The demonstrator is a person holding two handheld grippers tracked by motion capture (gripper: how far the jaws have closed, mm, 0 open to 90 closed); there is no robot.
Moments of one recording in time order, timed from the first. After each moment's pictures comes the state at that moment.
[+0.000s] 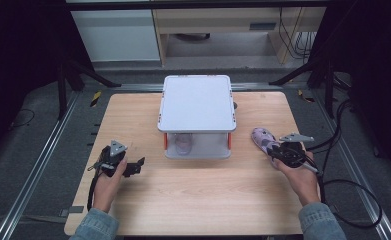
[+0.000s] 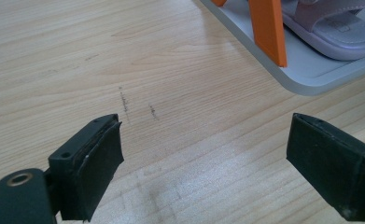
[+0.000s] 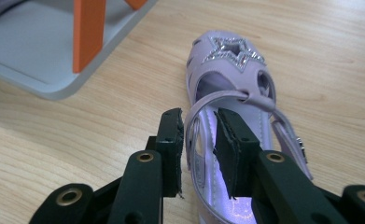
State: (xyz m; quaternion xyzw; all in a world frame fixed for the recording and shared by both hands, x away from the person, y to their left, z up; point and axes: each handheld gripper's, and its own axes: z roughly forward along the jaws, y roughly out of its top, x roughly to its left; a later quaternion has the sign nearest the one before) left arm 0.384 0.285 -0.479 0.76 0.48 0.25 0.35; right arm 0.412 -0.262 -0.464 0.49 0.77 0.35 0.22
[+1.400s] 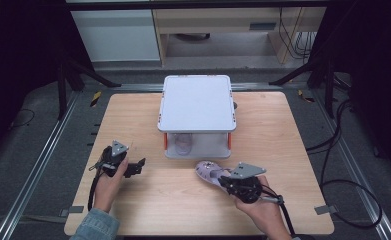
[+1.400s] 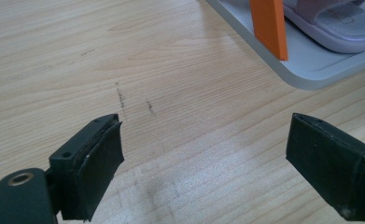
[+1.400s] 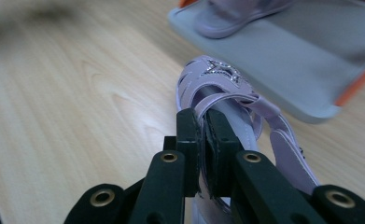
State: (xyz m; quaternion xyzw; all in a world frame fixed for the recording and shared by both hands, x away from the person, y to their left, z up) left arm 0.386 0.283 -0.482 0.77 0.48 0.25 0.34; right arm 0.312 -0.121 -0.448 0.31 0.84 0.41 0.15
